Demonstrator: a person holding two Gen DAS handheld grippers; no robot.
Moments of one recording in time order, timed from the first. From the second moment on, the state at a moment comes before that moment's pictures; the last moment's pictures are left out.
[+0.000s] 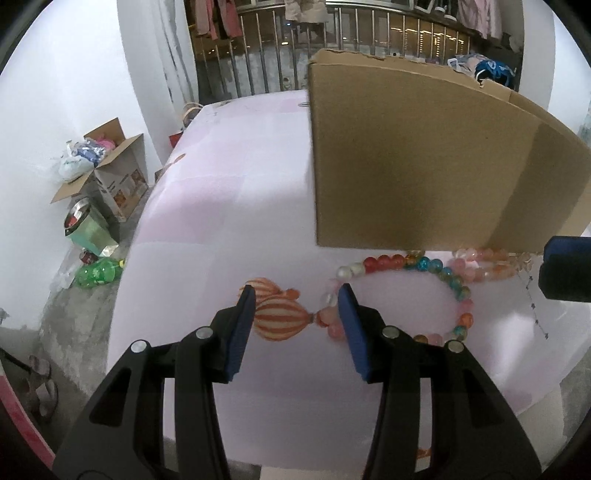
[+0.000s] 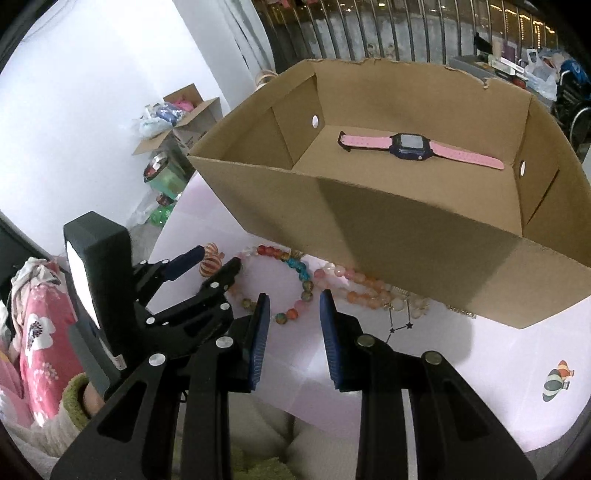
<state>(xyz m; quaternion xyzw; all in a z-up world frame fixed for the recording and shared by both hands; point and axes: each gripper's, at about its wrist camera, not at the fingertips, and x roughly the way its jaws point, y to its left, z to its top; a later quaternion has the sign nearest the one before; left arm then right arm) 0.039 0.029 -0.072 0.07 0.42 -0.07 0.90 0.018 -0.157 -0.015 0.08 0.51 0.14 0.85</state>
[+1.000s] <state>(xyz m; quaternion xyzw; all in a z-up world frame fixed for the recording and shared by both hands) 0.037 0.047 -0.071 0.04 0.41 -0.08 0.91 0.026 -0.133 -0.020 0.08 0.50 0.15 0.85</state>
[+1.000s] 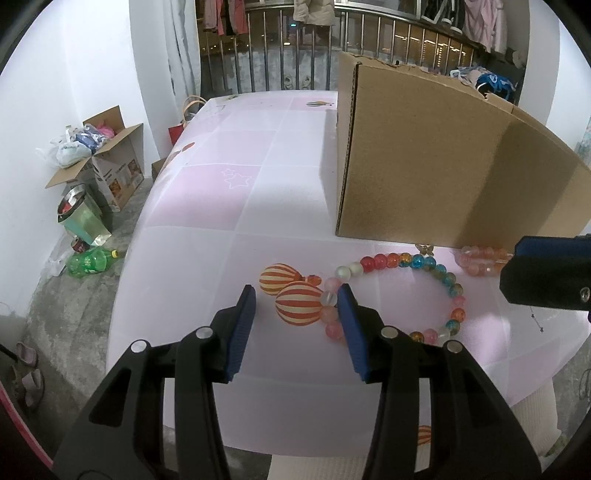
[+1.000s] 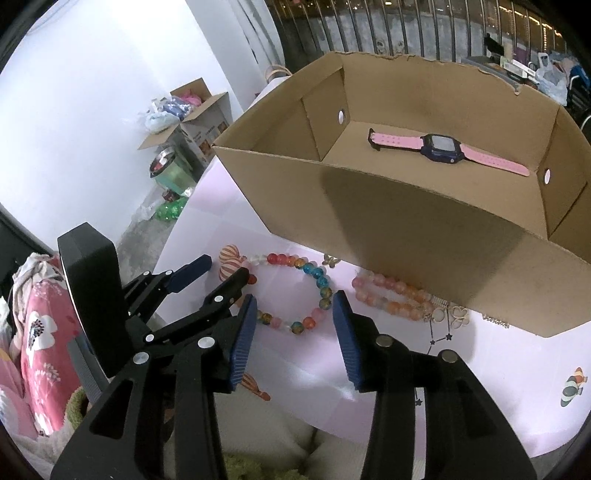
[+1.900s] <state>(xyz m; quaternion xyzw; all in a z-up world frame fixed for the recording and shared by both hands) 0.032 0.053 -0.066 0.02 0.41 -0.20 0.89 0.019 -0.140 -0.046 0.06 0.47 0.17 0.87</state>
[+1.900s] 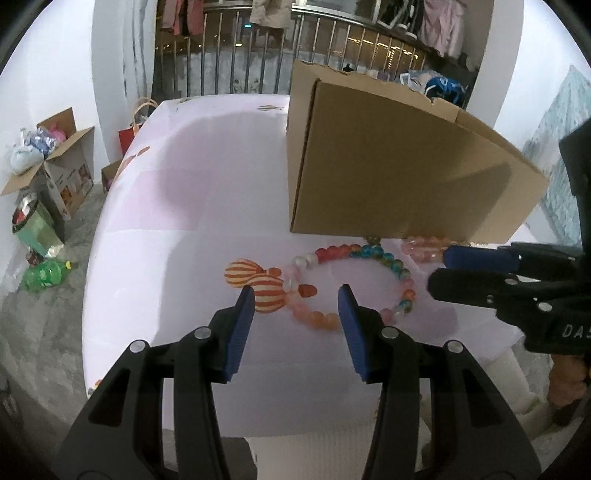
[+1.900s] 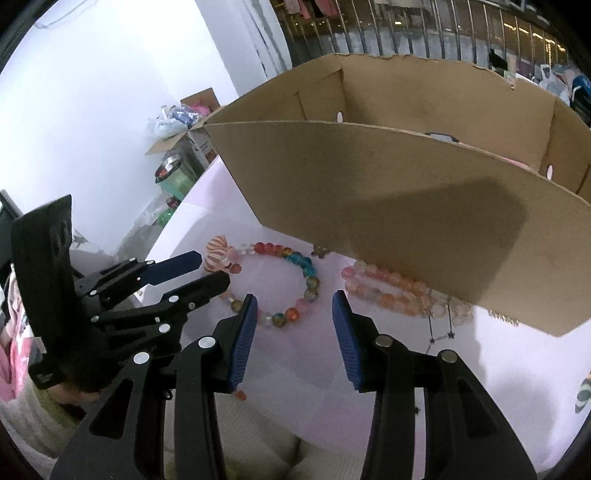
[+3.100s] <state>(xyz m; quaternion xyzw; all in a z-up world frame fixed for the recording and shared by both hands) 0.023 0.054 -0.031 0.01 0.39 -0.20 0.90 0.020 -0.135 -0.023 0.04 0.43 0.17 0.88</state>
